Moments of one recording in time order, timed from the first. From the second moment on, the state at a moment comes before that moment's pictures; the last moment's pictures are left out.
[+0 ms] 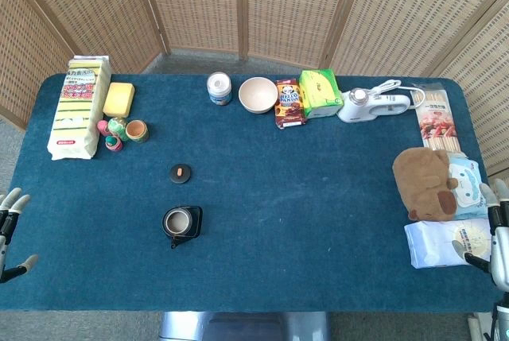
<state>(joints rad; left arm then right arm) 0.02 -1.01 0.02 -1.74 1.59 1.58 0.06 -0.01 -1.04 0.12 -1.79 -1.43 1.62 -0.14</state>
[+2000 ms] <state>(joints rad) -0.79 -1.56 -0.23 -1.40 0.85 0.91 0.82 0.05 -1.00 0.14 -1.80 -1.27 1.43 -0.12</state>
